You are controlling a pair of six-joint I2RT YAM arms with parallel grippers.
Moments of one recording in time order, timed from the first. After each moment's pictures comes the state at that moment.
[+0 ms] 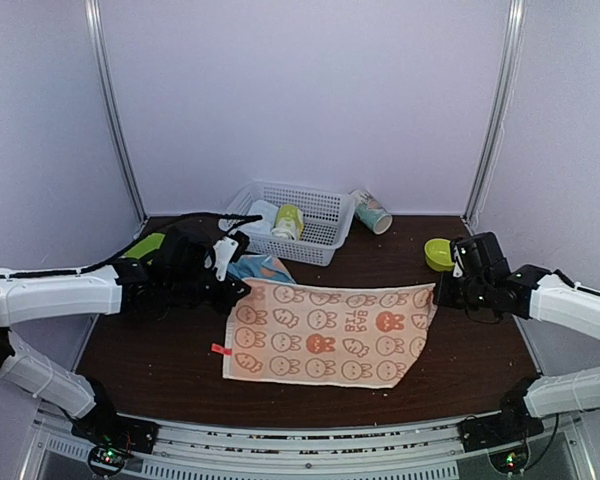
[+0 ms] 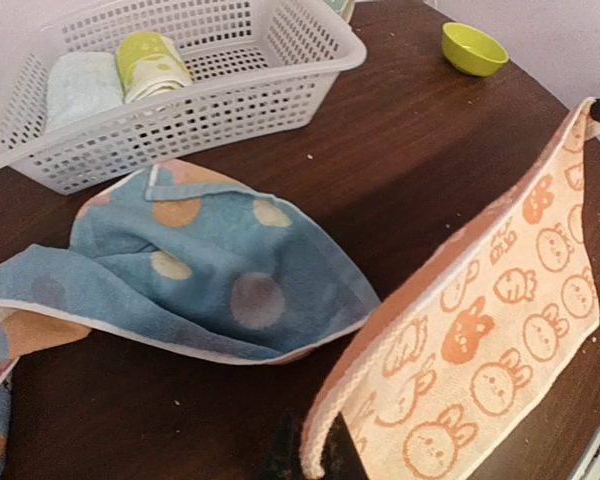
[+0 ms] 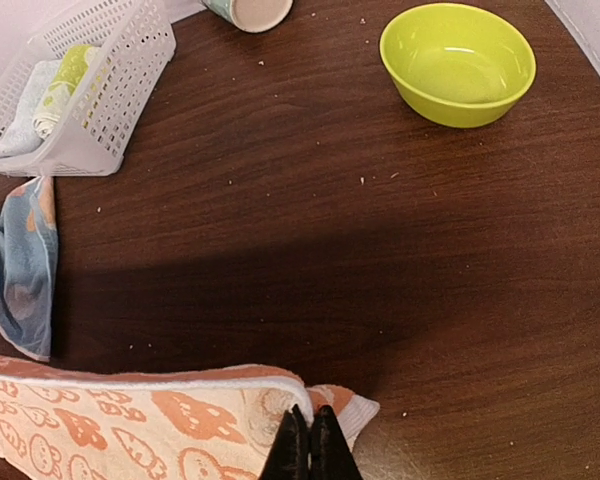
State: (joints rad) left arm -0.81 1.33 0.84 -0.16 -0.03 -0.17; right arm 0.47 1.07 0.67 -0.38 0.18 0.57
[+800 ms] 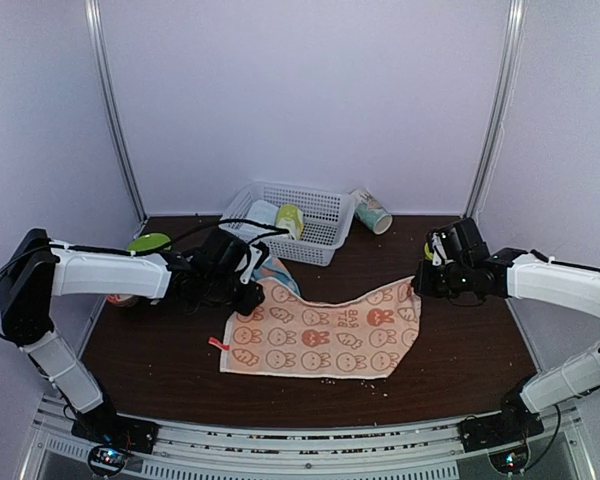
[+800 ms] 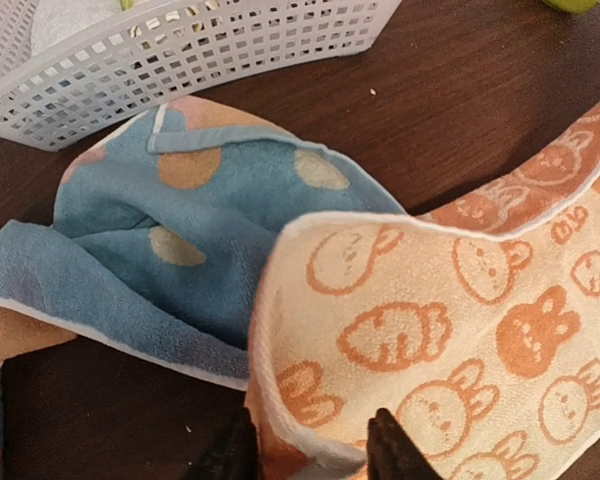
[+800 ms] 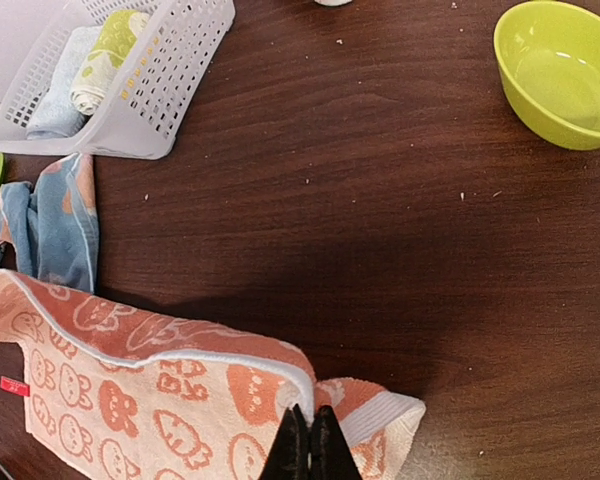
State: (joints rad) left arm -0.80 1.63 1.00 -0.21 -0.13 -0.17; right arm 0.47 1.30 0.80 -0.30 0.04 0.55
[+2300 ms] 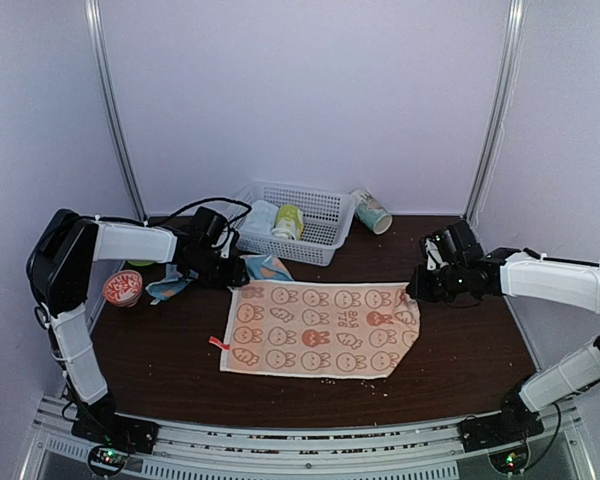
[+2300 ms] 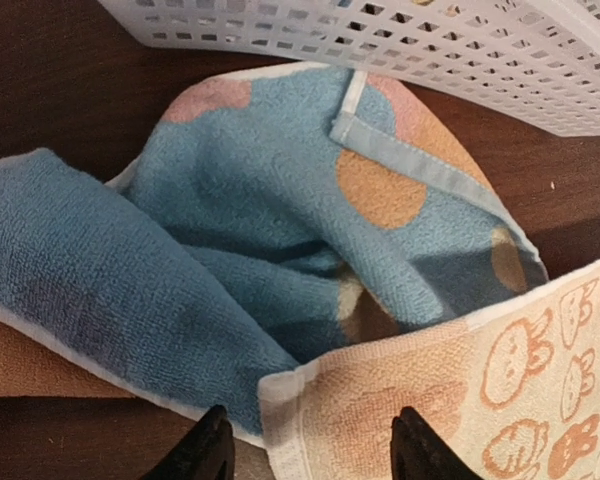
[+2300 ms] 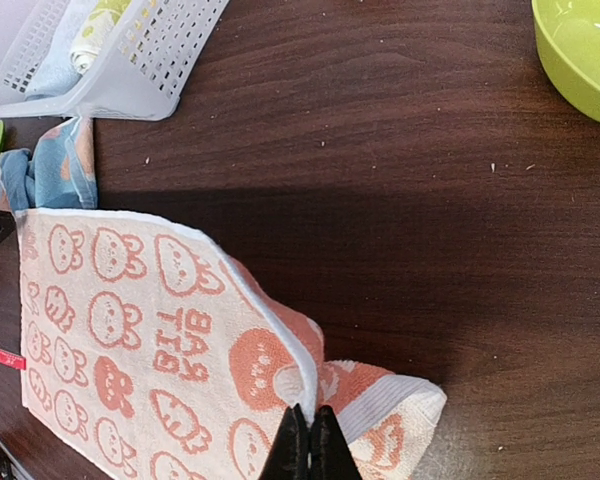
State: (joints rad) left arm -0.49 1.89 1.21 -0.28 0.11 -0.34; right arm 0.47 1.35 0.81 -0.32 -0.05 0.53
